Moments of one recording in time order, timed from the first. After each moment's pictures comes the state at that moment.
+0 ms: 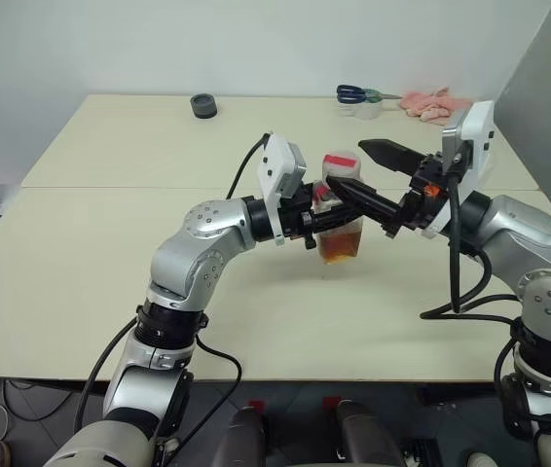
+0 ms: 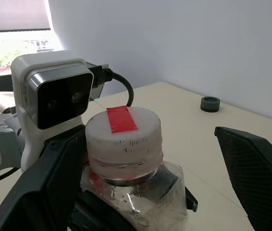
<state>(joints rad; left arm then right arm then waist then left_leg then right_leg) -0.72 0.29 -0.13 -0.14 -0.50 0.56 -0.84 -0.62 -0.53 -0.14 -0.55 0.83 0.88 0.45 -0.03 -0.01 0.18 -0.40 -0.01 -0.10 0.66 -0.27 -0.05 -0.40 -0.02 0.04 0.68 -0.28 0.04</state>
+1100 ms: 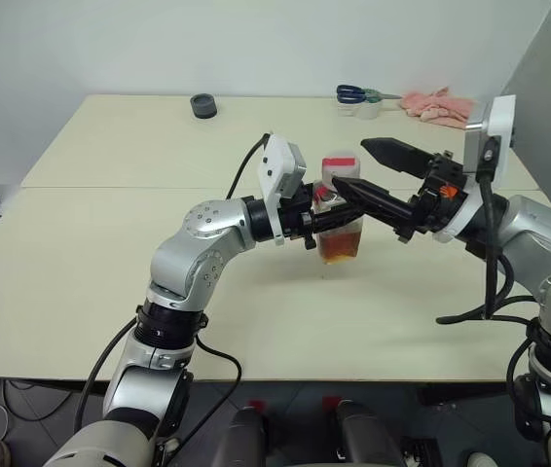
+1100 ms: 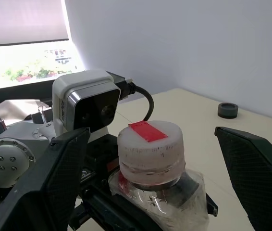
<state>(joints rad) -0.72 0.29 -0.13 -0.14 -0.50 0.56 -0.84 -0.61 -0.57 -0.18 -0.56 0.99 0.88 0.43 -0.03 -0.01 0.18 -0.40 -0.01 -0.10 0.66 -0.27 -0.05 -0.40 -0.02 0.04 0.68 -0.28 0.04</state>
